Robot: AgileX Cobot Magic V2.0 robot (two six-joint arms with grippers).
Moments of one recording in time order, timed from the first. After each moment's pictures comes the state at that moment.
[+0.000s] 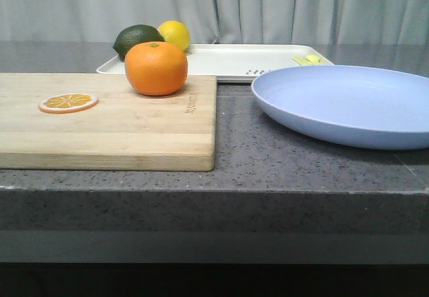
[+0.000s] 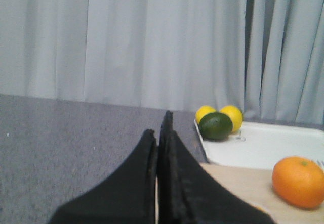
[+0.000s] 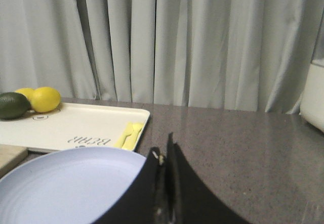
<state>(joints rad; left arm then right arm) -0.04 0.00 -0.22 -0.05 0.13 -0.03 0.02 0.00 -0.24 0.08 0.14 -0.08</state>
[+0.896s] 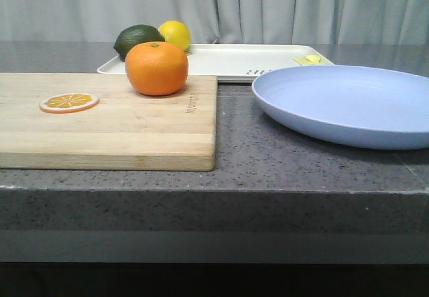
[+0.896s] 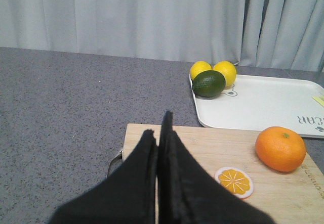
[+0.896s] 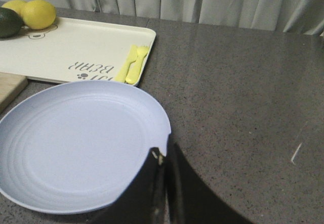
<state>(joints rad) -0.04 0.30 -0.65 -0.05 0.58 -0.03 0.02 0.38 -0.54 0.06 0.48 -0.08</state>
